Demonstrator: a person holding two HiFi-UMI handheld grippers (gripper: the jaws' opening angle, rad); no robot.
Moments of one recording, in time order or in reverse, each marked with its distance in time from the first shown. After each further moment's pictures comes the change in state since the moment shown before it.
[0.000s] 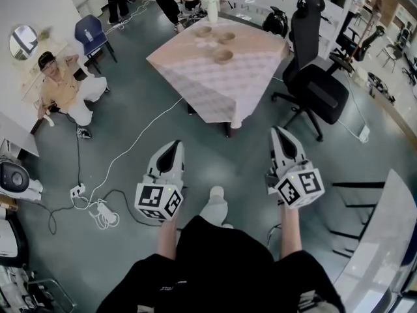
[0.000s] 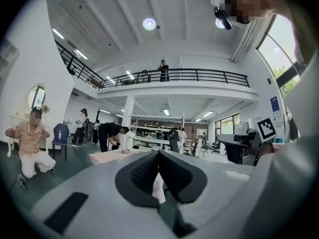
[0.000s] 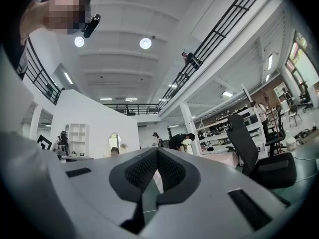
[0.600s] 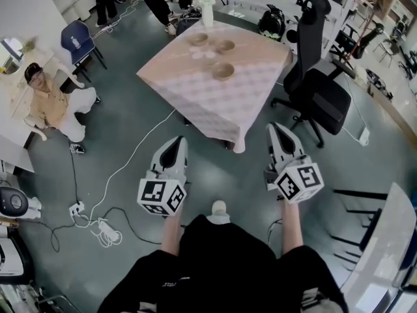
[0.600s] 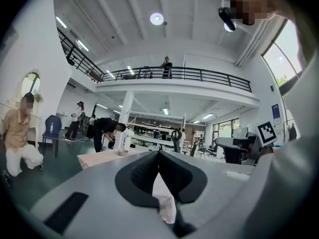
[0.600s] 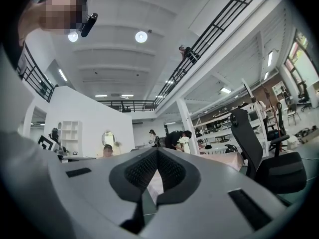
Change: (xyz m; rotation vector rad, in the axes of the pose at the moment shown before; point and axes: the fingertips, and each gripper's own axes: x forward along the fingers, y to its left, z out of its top) left arm 0.152 0.089 0.005 -0.061 0.017 -0.048; right arm 0.156 -0.058 -0.016 0.013 0.038 -0.038
